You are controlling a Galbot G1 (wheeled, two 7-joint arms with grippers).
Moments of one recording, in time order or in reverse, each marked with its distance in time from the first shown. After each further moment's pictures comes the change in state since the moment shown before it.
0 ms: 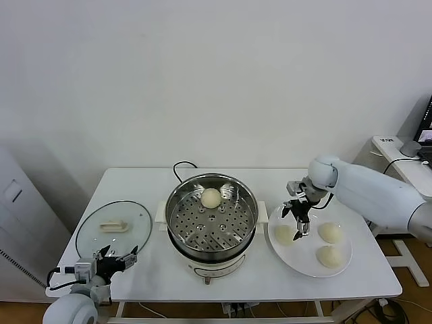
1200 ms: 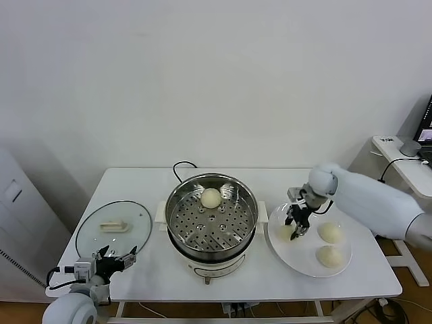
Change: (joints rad) left arm -0.004 0.006 -0.001 0.005 0.001 0.004 -0.002; right arm 0.112 -0.044 -0.036 0.071 0.029 -0.020 -0.055
